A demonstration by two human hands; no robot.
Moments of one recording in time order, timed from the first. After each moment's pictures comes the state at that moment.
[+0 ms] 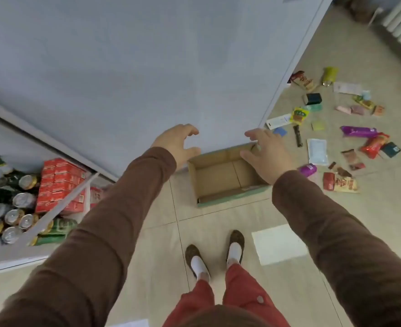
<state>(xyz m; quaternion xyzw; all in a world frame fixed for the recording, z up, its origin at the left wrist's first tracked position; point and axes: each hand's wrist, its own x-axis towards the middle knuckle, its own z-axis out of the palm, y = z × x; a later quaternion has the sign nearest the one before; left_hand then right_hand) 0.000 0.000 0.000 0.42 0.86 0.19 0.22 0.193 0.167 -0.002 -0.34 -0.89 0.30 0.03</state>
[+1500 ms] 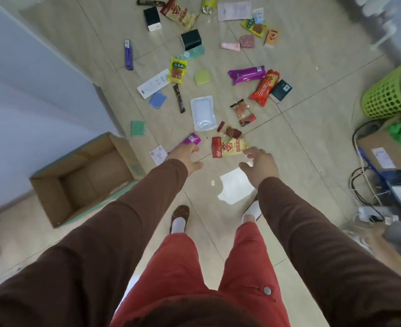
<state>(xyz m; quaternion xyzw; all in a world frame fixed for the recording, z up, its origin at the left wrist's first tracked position) 0.439 0.656 -0.226 0.37 0.80 0.07 0.46 0.651 0.751 -0.223 -0.57 -0.73 0.36 -0.10</state>
